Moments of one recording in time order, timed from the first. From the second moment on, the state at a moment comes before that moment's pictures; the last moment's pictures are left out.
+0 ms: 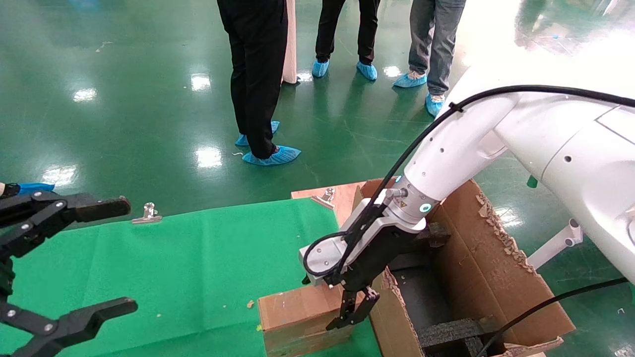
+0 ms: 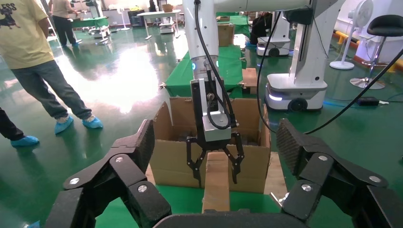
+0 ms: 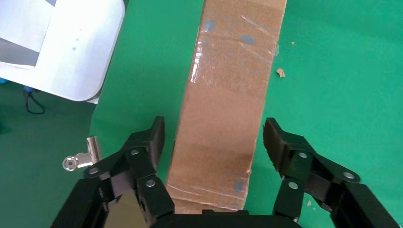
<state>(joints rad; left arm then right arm) -1.08 0.60 0.31 -1.28 0.71 1.49 -0.17 1.84 -1.08 -1.39 0.67 -1.29 -1.57 -0.14</state>
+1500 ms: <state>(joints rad) -1.08 0.60 0.31 -1.28 0.71 1.49 -0.17 2.12 -1.07 -1.45 0.51 -1.19 -1.59 -0.19</state>
